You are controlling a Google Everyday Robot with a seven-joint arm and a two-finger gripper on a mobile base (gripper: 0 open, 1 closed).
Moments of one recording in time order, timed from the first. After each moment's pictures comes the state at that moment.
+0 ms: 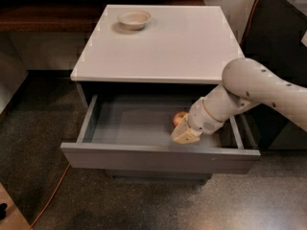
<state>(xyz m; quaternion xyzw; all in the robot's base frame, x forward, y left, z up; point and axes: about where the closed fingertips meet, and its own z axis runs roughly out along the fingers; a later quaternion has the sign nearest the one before) 0.503 -0.095 0.718 -0.62 0.73 0.21 0.20</state>
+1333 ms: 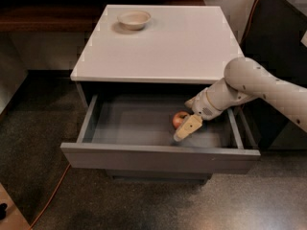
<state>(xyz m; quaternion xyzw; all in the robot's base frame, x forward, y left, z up) 0.597 -0.119 0.690 -0.53 0.79 0.20 0.24</state>
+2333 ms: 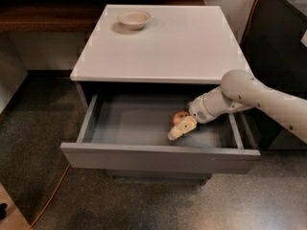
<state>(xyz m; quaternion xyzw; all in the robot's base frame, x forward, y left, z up) 0.625 -0.120 0.657 -0.45 0.83 0.21 0.27</state>
